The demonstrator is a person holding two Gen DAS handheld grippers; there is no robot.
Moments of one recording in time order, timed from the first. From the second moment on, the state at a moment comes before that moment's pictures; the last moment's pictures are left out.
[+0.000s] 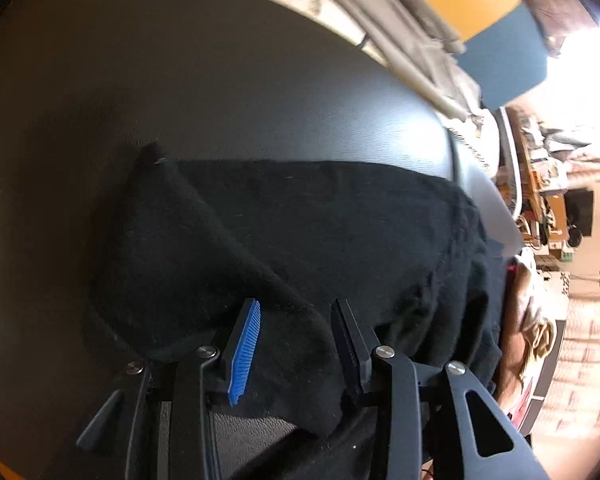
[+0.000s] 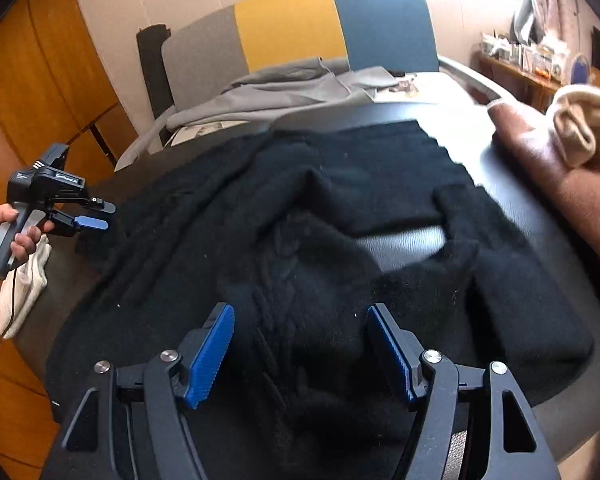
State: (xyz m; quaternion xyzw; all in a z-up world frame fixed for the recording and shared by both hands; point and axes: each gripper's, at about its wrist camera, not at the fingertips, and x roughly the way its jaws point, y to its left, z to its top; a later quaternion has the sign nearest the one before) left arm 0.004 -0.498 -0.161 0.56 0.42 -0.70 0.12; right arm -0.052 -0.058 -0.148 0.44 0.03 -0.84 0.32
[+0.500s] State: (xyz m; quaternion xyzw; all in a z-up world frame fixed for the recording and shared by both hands) left arm 0.031 -0.521 -0.151 0.54 0.40 -0.72 0.16; right arm -0.050 -0.065 -0.181 0.46 0.07 -0.83 0.32
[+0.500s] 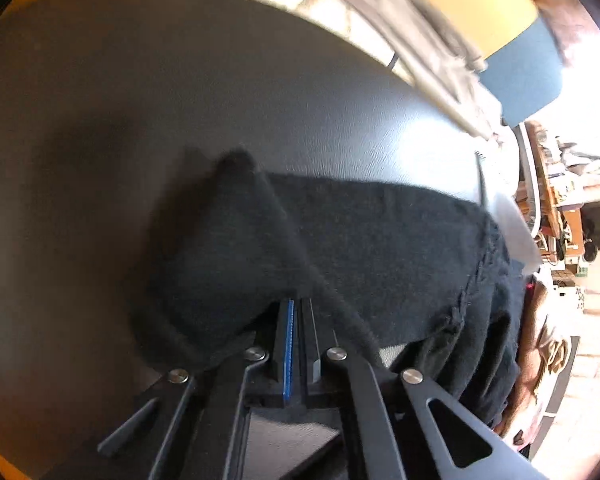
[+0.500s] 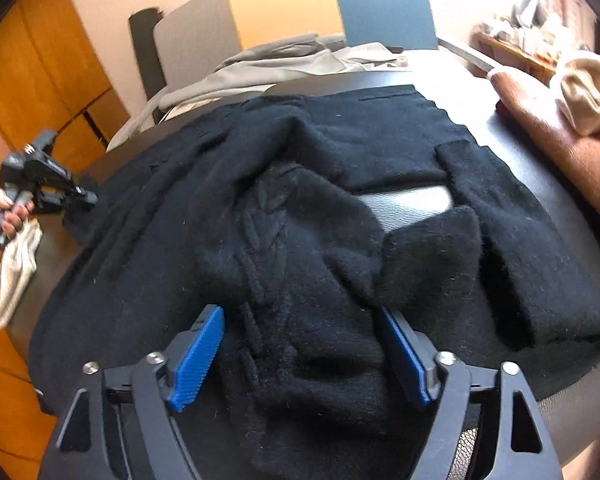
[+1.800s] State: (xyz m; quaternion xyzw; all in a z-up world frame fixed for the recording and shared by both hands) left arm -0.019 -0.490 -0.183 0.57 0.40 -0.70 0.17; right arm -0.185 -0.219 -0.188 0.50 0.19 -0.79 0.31
